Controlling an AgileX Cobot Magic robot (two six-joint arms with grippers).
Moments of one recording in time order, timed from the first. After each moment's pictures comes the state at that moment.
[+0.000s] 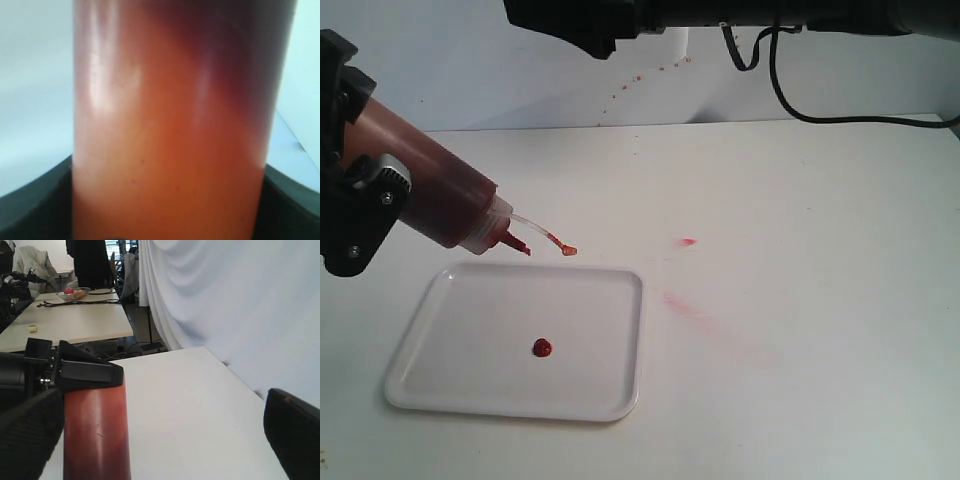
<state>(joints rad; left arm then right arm) -0.49 1.18 -0.68 1.60 0.51 0.44 0.38 1.88 -1.57 1.62 0.98 -1.72</state>
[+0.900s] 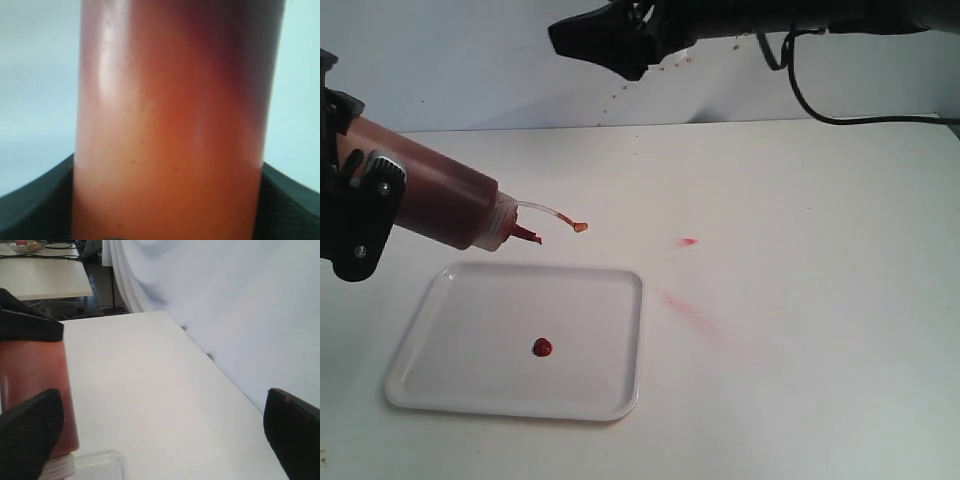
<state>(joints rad) -0.49 1.18 -0.68 1.41 0.54 0.43 0.32 1.88 -1.57 1.48 0.88 -1.72</state>
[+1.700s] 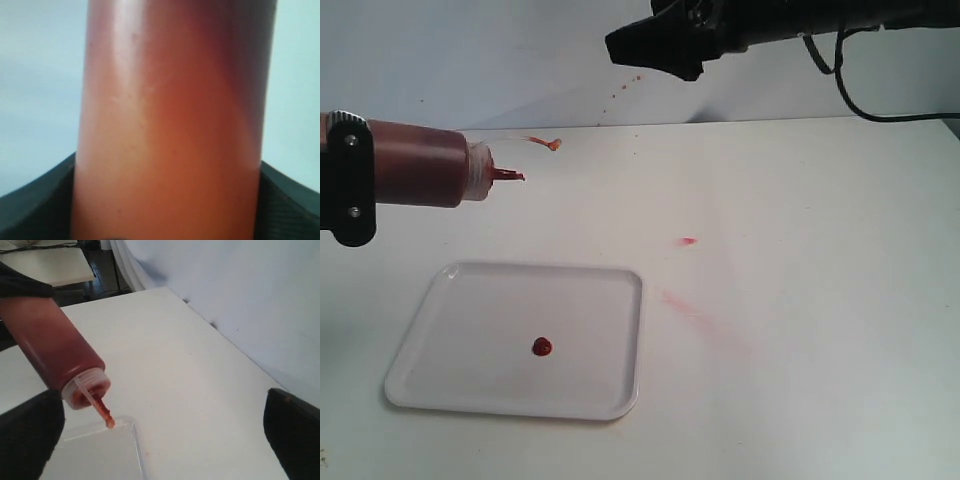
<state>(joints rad) -0.49 1.18 -0.68 1.38 0.68 0.12 0.23 1.88 -1.57 1.36 1.00 -1.58</state>
